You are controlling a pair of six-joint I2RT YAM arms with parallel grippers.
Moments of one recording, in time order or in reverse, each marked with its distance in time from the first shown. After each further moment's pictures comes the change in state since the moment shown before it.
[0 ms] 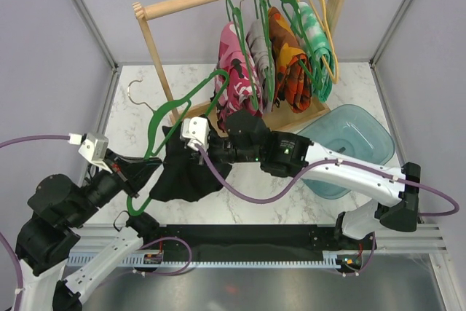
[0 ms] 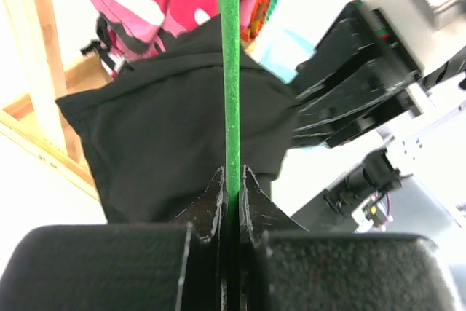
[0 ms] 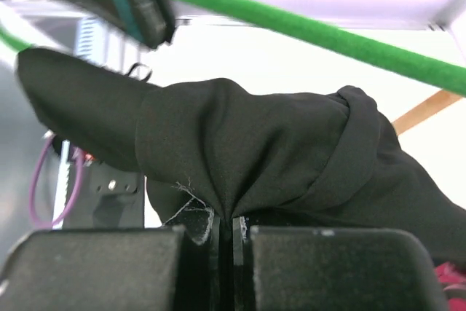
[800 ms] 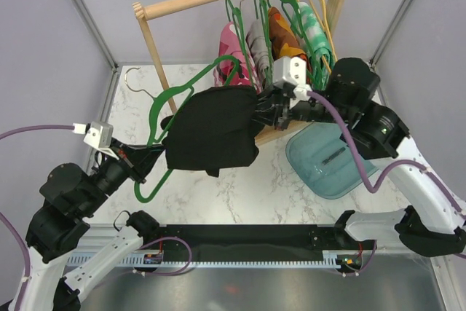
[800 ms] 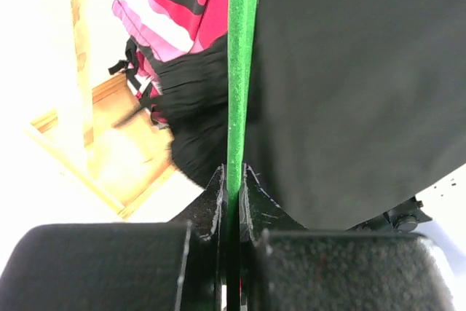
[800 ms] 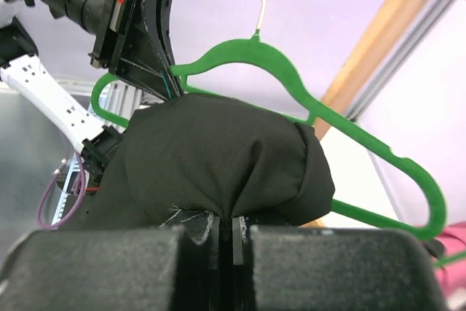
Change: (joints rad) left arm -0.005 0.045 -0.040 0.110 -0.117 -0.007; right arm -0.375 -0.227 0.270 -0.204 -0.456 -0.043
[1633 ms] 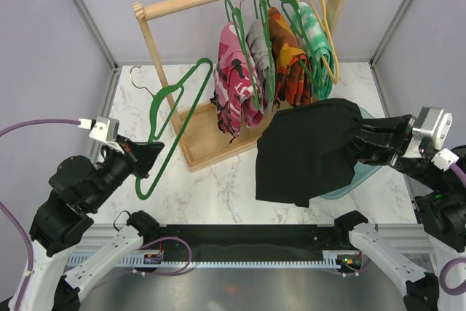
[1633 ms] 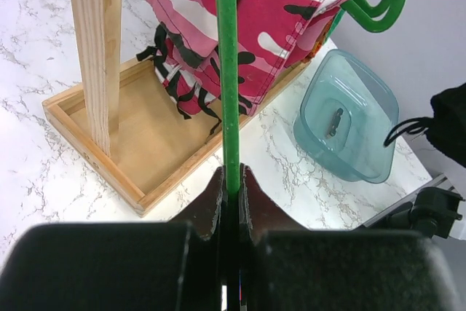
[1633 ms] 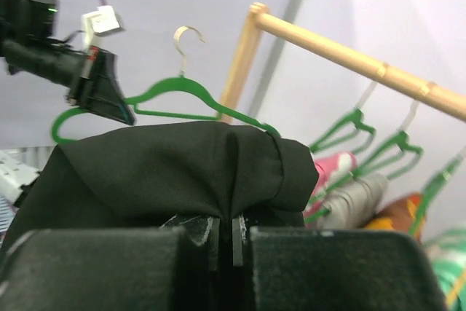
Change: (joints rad) left arm 0.002 0.045 0.004 -0.029 -0.064 0.004; right arm -0.453 -0.542 -0.262 0.126 -0.092 0.207
